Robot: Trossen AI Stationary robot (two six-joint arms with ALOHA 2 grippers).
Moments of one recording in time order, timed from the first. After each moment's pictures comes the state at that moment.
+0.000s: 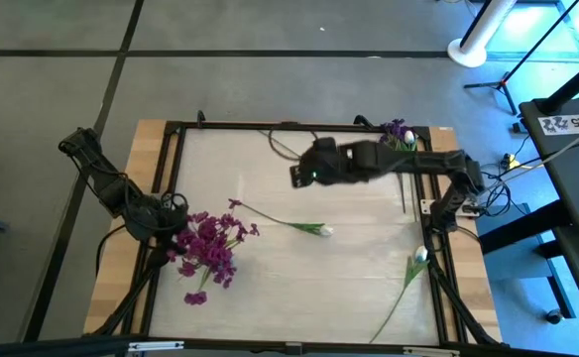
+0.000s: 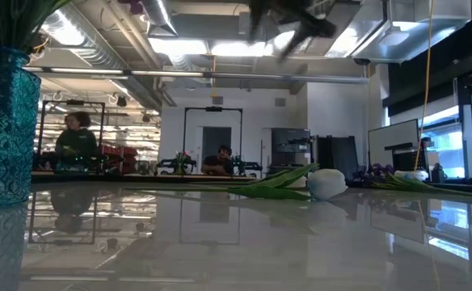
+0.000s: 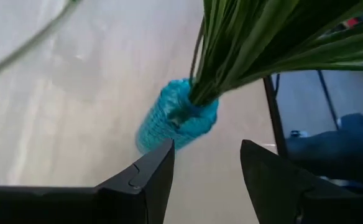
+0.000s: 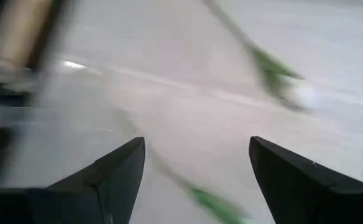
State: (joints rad) left arm -0.75 0.59 0.60 -0.75 -0.24 -0.82; right arm -0.02 1.78 1.84 -1.13 0.34 1.20
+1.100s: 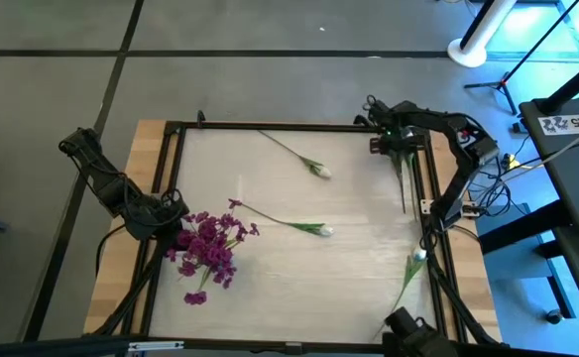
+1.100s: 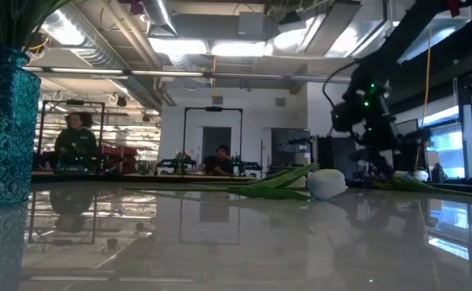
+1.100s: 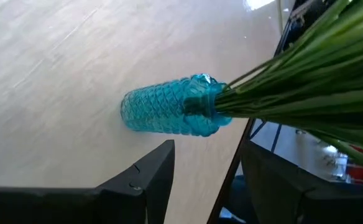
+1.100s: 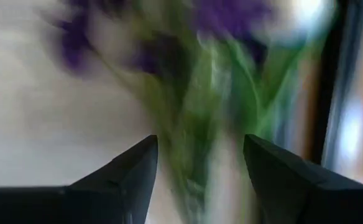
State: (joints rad) left arm -0.75 0.58 0.60 -0.78 -0.28 -1.47; right arm -0.99 1.77 1.09 -0.98 0.26 0.67
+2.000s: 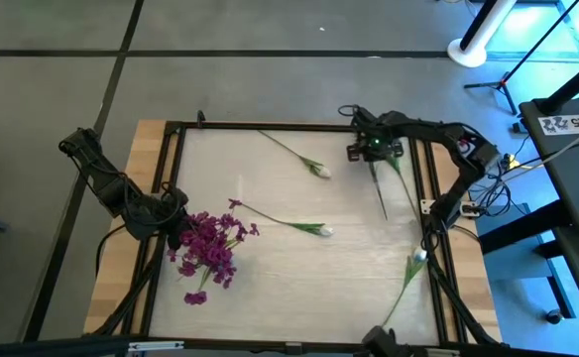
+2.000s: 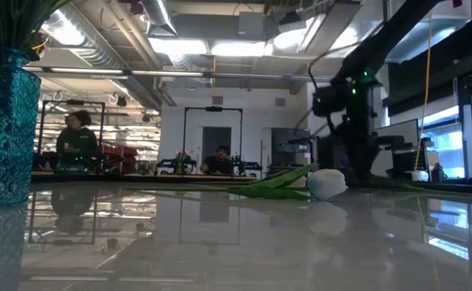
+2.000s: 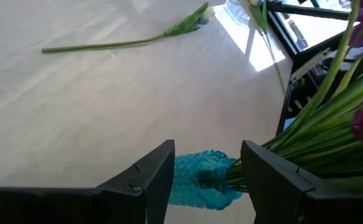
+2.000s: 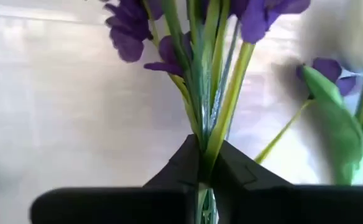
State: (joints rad) left arm -0.75 0.58 0.60 -0.78 -0.56 -1.38; right arm -0.79 1.70 1.07 -0.84 0.04 0.66
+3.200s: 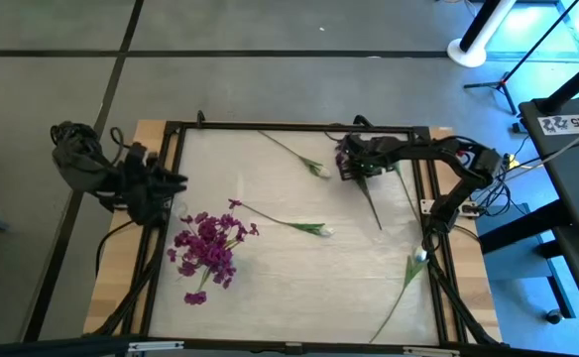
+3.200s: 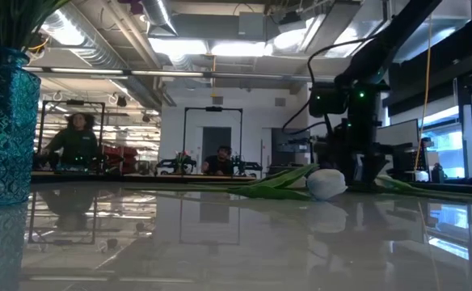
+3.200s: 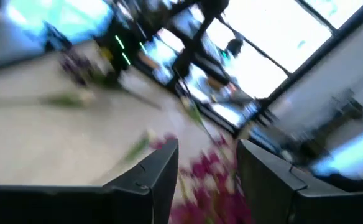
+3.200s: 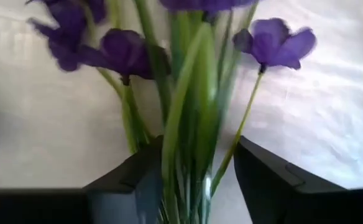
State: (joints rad) left arm -0.75 0.58 1.09 -0.86 -0.83 -0.85; right arm -0.54 1.68 0.87 -0.59 0.10 0.78
